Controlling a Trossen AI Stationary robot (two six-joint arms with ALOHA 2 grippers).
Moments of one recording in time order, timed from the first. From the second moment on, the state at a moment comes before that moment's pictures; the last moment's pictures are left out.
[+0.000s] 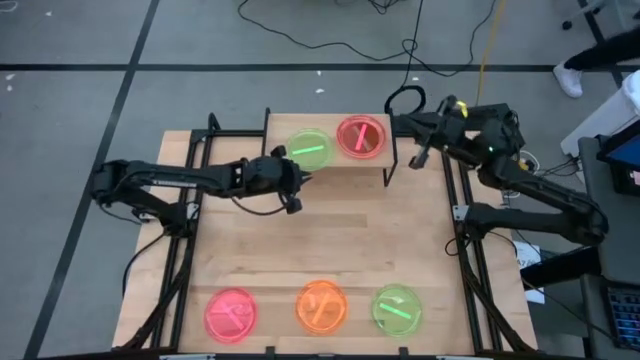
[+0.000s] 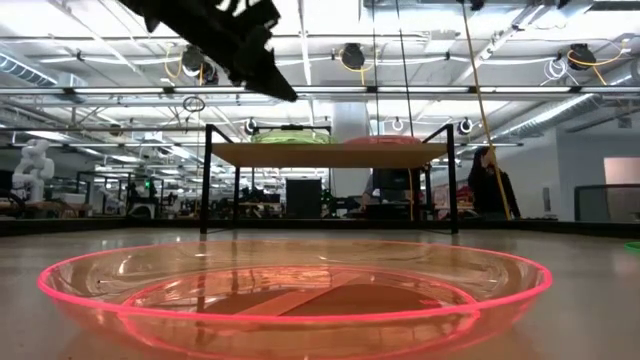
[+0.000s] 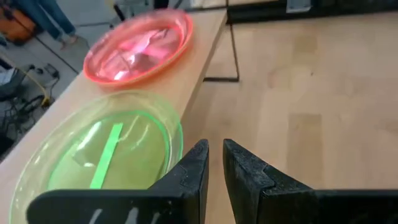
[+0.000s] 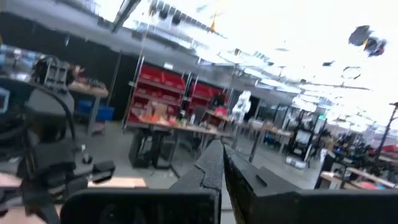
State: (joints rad) left arm 0.14 1.38 0.94 -0.07 -0.25 0.15; right arm -0.50 0.79 0.75 0.32 -0.08 -0.26
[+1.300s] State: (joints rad) left arm 0.29 1.50 0.94 -0.04 -0.16 0.17; right arm -0.50 0.70 0.63 0.32 -0.08 -0.25
